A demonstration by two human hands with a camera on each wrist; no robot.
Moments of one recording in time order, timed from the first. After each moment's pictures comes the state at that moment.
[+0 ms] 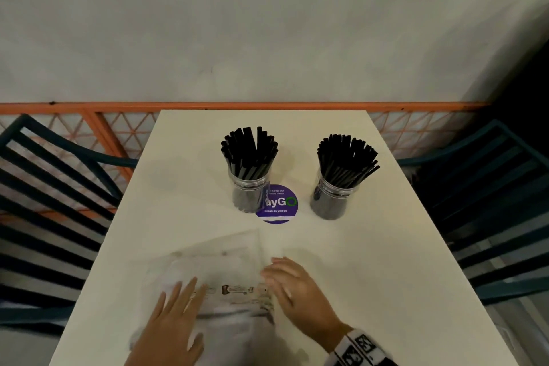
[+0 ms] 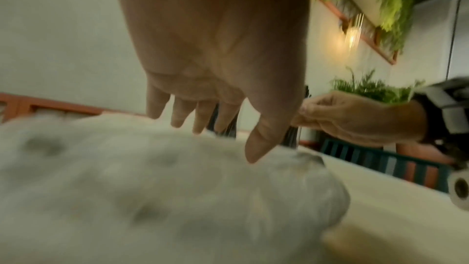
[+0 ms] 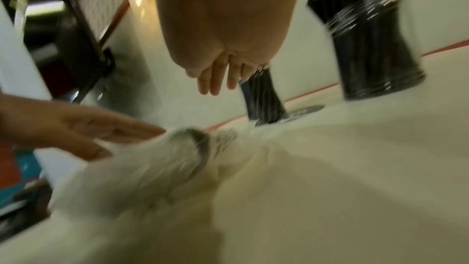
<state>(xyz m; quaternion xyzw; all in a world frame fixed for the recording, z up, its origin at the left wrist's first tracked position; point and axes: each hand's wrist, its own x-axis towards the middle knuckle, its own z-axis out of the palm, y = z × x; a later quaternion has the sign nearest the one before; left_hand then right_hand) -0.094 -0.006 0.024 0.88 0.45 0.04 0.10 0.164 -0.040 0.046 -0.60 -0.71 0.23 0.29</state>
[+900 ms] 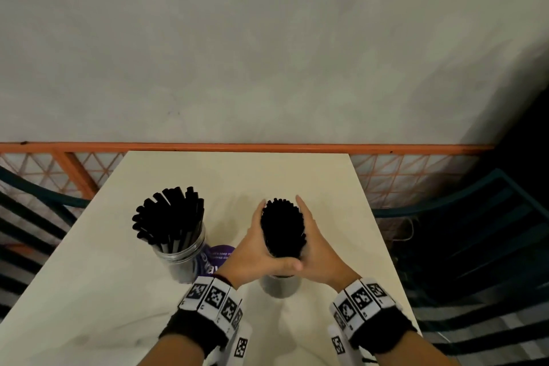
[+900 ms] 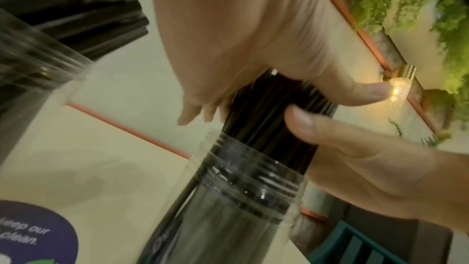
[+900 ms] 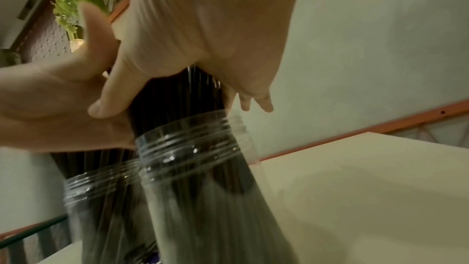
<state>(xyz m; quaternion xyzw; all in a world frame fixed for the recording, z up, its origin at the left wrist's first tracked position) 0.229 0.141 0.121 0.68 0.38 0.24 0.58 0.382 0.107 0.098 -0.54 -0.64 0.40 0.37</state>
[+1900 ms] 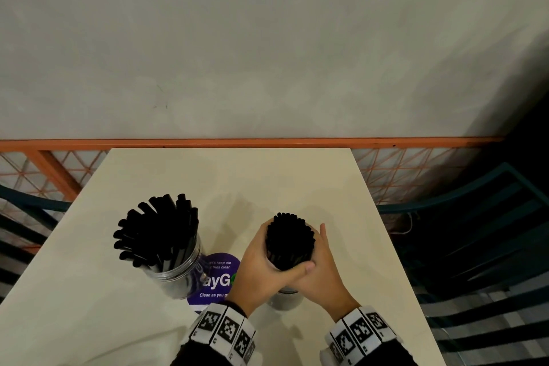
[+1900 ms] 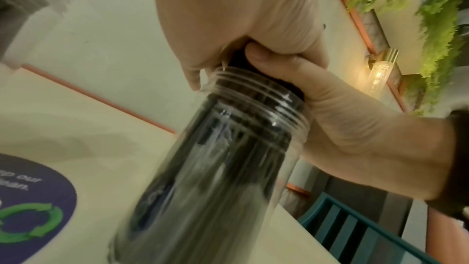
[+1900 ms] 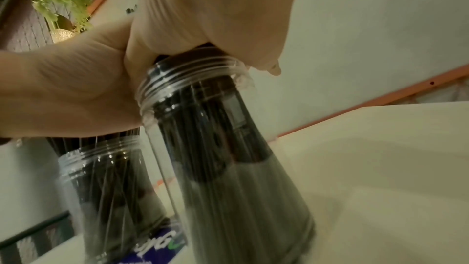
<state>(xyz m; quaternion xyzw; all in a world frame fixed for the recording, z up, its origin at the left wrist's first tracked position) 0.241 0.145 0.096 0.66 0.40 0.38 0.51 0.358 0.117 0.083 -0.62 -0.62 0.25 0.41</state>
